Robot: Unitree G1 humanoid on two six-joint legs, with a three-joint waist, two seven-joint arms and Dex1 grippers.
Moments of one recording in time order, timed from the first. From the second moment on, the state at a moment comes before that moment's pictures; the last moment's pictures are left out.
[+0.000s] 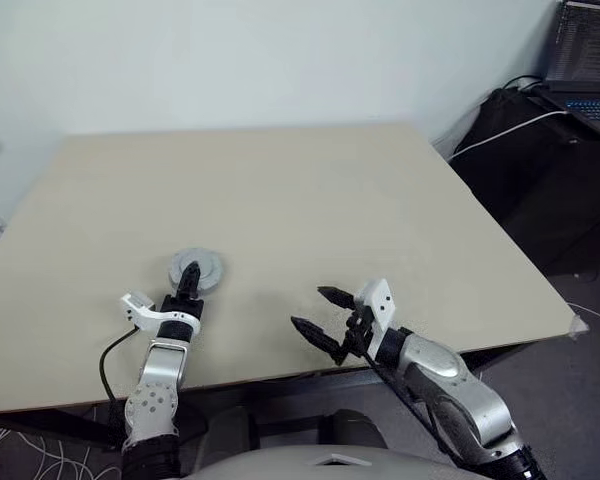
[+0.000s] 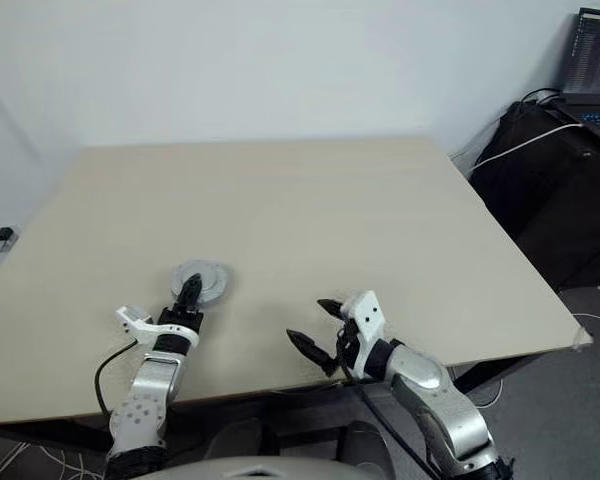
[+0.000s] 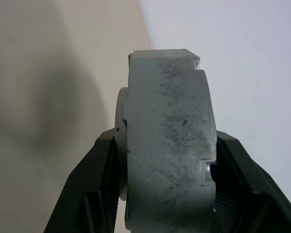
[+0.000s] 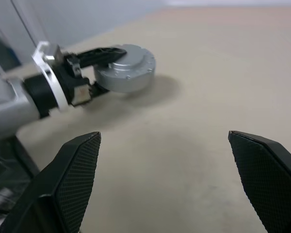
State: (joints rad) left arm 0.08 -0.06 0.33 0.05 -1.15 0.30 -0.15; right arm 0.17 -0.40 0.28 -0.34 0.35 0.24 0.57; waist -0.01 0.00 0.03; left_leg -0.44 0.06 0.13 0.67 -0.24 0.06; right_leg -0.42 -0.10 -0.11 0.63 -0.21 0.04
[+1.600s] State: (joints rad) left arm -0.02 -0.08 0.41 0.06 -0.85 0.44 -0.02; right arm 0.20 -0.33 0.27 -0.24 0.21 0.17 0.55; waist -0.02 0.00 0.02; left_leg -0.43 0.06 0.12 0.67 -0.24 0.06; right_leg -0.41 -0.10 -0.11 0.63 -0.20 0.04
